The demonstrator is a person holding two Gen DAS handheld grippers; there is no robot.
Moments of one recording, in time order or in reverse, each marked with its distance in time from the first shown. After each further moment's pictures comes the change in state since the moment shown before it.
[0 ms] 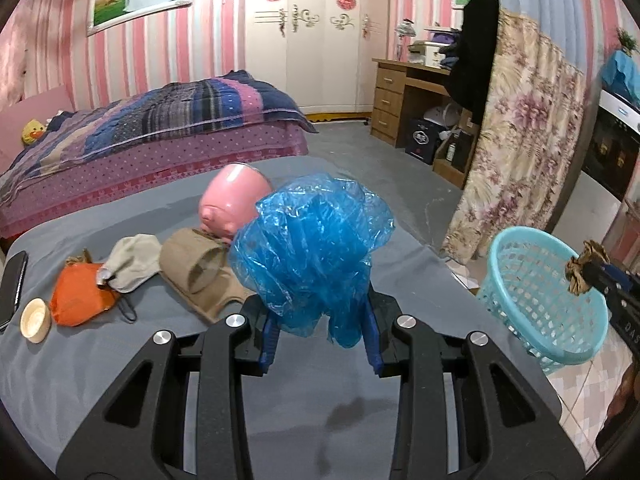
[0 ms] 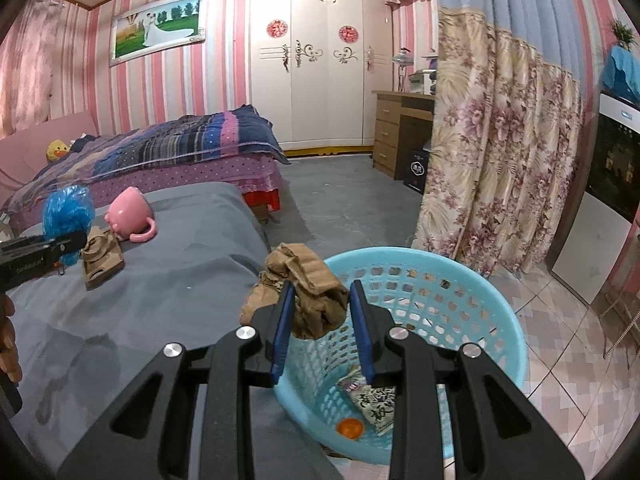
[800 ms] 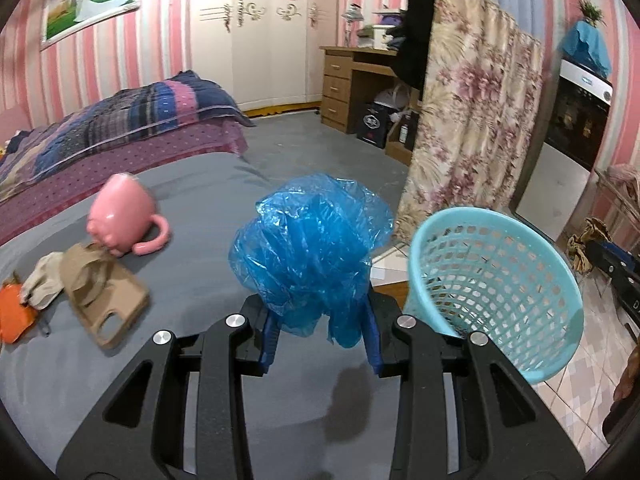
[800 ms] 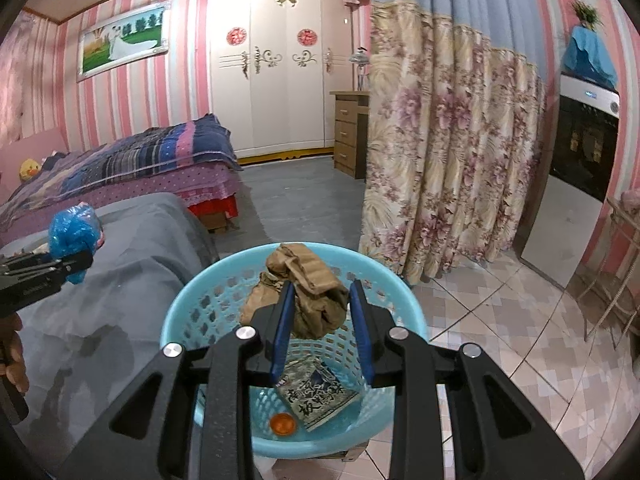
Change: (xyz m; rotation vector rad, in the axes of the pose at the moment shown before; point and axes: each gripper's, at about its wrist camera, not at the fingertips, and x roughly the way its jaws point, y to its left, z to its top) left arm 0.036 -0.100 0.001 0.093 0.036 -0.137; right arm -0.009 -0.090 -0.009 0.085 -0.009 -0.092
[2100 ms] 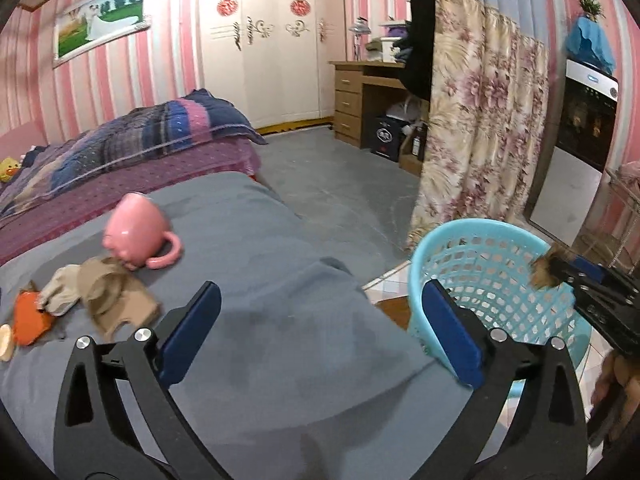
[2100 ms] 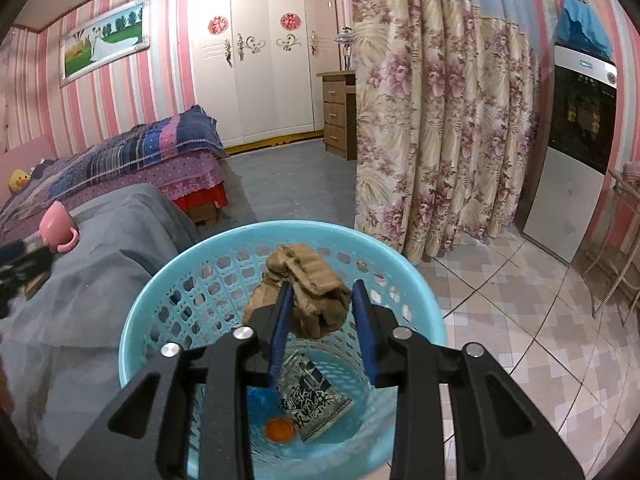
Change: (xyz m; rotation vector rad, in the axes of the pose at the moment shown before) left arm -0.021 -0.006 0.000 0.013 -0.076 0.088; right arm 0.055 0.000 -0.008 0.020 0.070 -0.026
